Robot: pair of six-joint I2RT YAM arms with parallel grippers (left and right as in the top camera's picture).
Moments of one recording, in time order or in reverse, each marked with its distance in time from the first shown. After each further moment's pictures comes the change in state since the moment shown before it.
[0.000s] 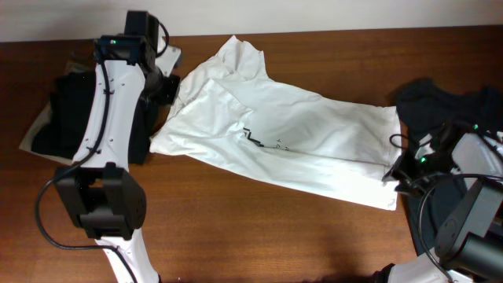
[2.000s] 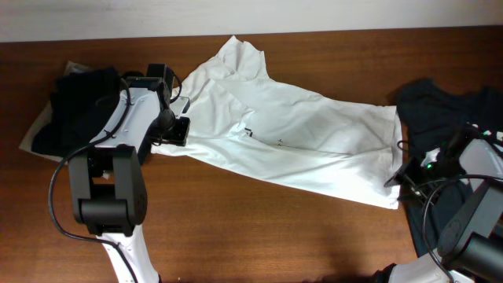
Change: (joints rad) left arm 0.003 0.028 -0.431 0.234 0.022 -0.090; right arm -0.052 -0.001 -0.009 -0.080 0.000 0.057
